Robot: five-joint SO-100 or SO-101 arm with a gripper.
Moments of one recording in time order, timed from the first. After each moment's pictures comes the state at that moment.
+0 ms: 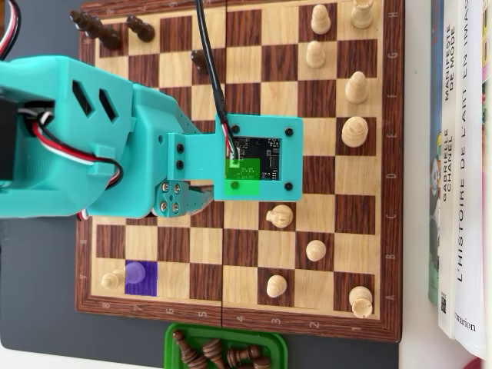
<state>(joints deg) 1.0 99.8 99.0 75.1 89.4</state>
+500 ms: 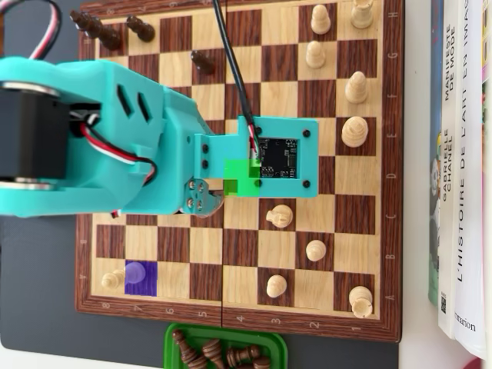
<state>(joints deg) 1.0 92.5 95.7 75.1 89.4</state>
